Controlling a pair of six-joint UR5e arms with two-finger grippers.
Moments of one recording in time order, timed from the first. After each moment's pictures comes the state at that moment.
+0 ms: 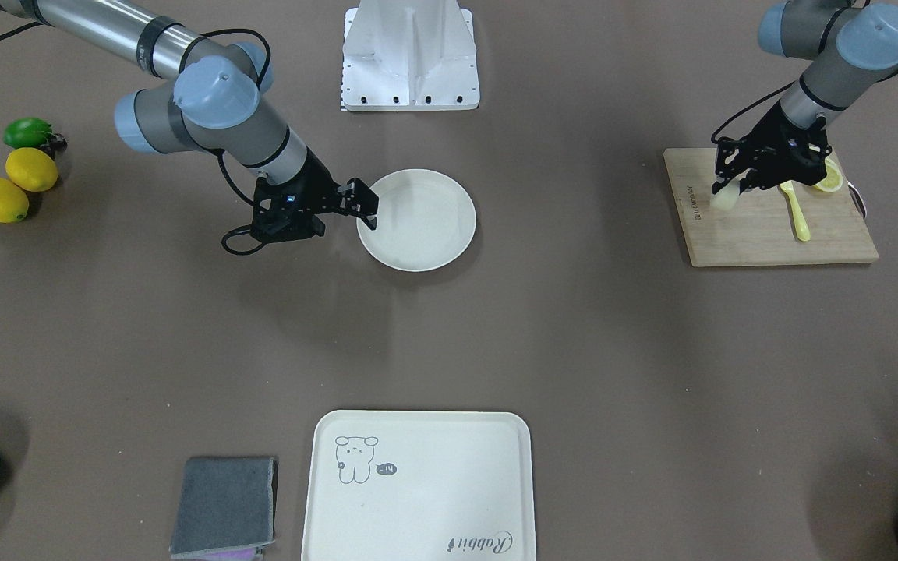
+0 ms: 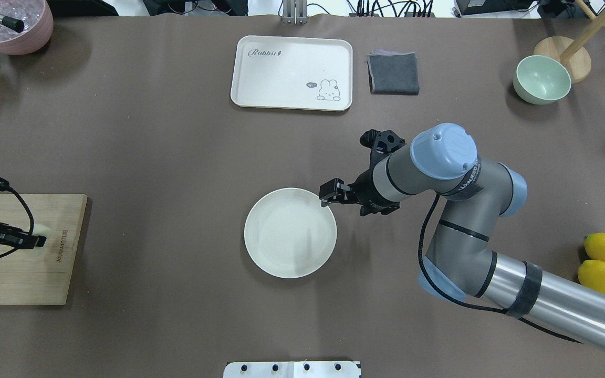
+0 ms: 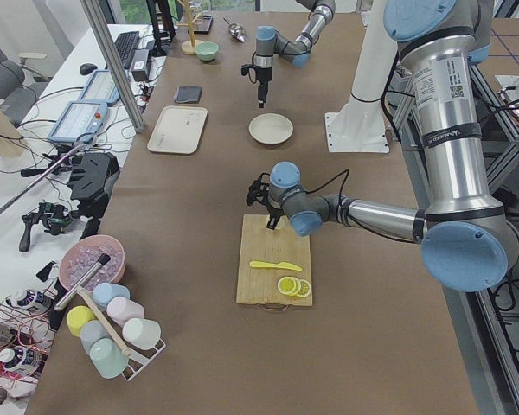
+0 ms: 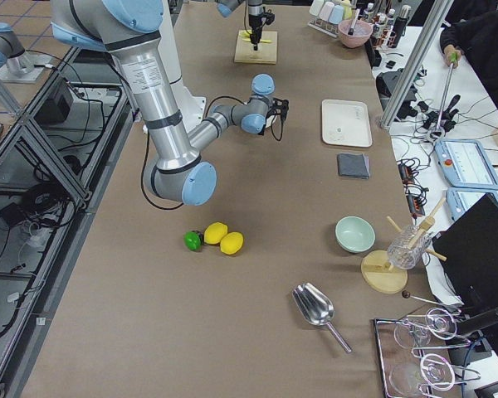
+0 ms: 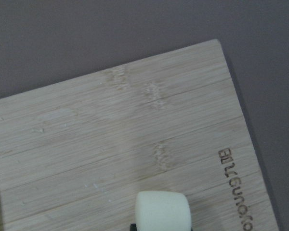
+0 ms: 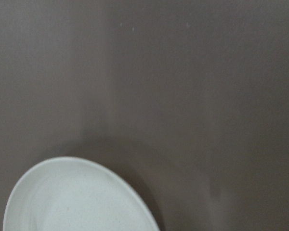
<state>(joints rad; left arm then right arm) -0.77 -1.36 -1.85 -2.39 -2.10 -0.79 0.59 -1.11 1.64 -1.02 2.06 1.44</state>
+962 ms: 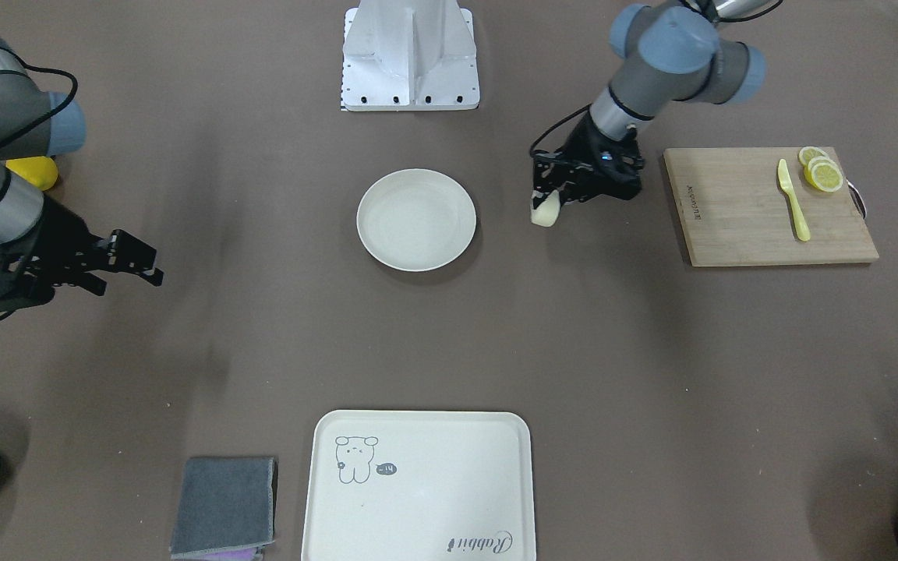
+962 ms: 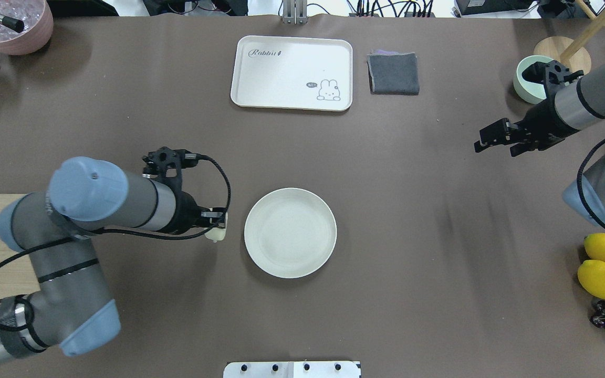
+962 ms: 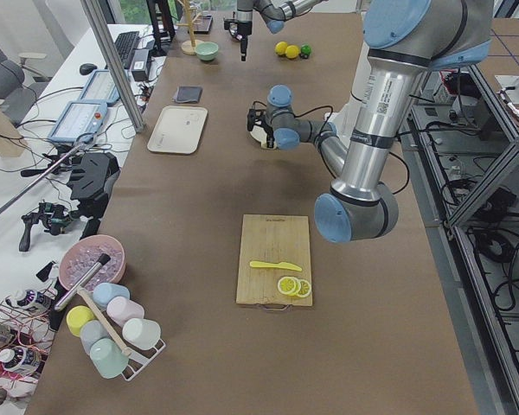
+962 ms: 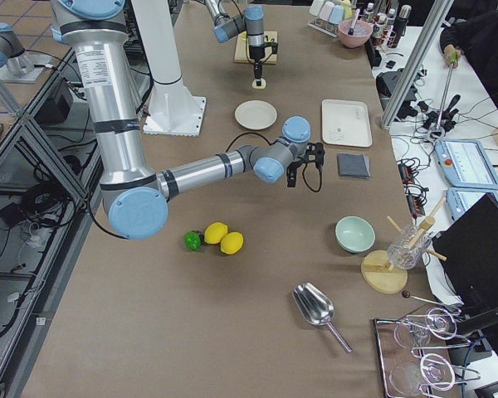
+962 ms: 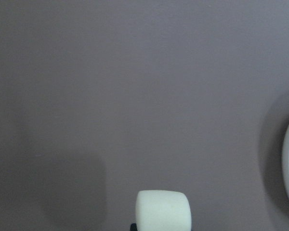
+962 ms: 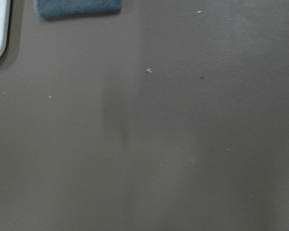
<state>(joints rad) -0.47 -1.99 -1.84 -1.96 -1.84 -1.31 1.02 -1.42 1.65 -1.03 2.35 0.89</state>
